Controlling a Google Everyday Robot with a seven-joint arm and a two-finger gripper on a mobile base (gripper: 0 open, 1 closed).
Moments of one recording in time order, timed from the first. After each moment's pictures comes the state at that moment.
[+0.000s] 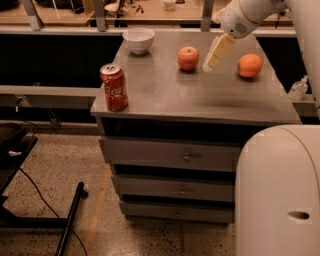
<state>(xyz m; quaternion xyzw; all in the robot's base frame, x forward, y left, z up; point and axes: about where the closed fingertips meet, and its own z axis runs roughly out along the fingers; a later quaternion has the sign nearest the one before) 0.751 -0.158 0.951 -0.61 0.71 0.03 0.34</state>
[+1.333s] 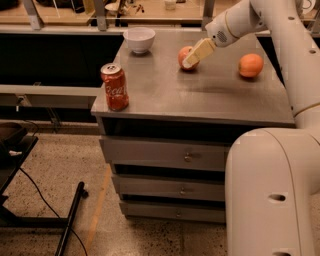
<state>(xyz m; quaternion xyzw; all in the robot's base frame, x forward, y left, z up) 0.809 -0.129 0.918 -0.49 0.76 0.11 0.41</state>
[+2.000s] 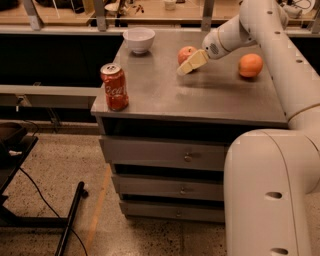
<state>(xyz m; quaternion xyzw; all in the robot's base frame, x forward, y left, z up) 0.826 -0.124 0.870 -0.44 0.80 0.14 0.39</state>
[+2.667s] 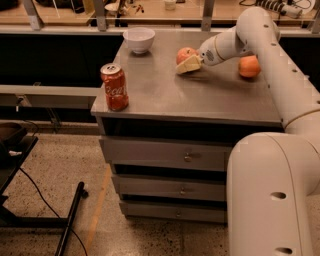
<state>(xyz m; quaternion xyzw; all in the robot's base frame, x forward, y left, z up) 0.838 -0.114 0.848 -0.40 0.80 0.18 0.41</state>
